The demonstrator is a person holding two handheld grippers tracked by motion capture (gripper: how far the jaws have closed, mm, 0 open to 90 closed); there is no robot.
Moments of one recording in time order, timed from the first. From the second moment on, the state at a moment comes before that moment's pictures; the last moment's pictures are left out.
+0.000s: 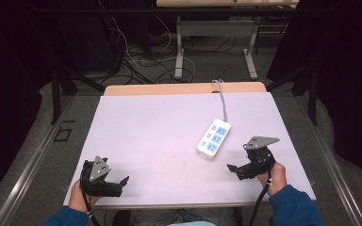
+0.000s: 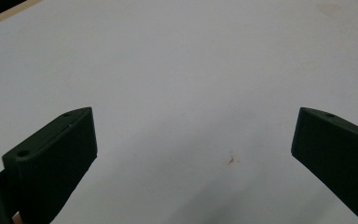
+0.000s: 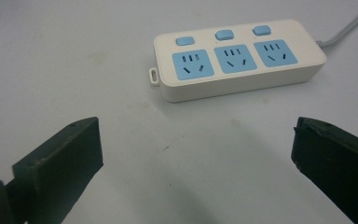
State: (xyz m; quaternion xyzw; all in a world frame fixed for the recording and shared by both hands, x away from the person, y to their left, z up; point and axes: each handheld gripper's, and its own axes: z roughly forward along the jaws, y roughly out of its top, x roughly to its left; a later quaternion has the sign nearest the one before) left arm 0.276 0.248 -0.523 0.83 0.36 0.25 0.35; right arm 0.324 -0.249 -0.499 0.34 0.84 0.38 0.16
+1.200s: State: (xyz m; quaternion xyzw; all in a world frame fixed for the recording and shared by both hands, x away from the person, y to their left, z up) left arm 0.275 0.248 -0.523 0.83 0.36 0.25 0.35; right arm 0.368 -0.233 -0.484 0.34 0.84 0.40 0.15
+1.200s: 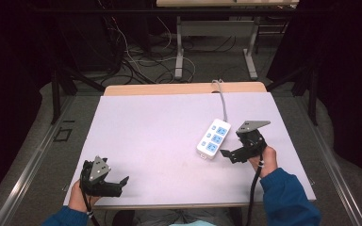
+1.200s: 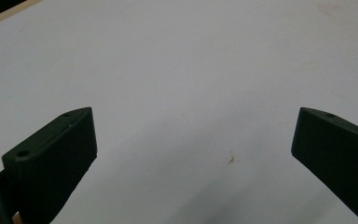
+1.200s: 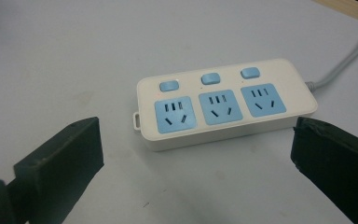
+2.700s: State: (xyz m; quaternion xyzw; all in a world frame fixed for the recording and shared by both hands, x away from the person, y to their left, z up) left arm 0.277 0.247 -0.524 0.83 0.36 0.24 0.34; right arm 0.409 -0.190 -0.480 0.31 0.85 0.40 0.15
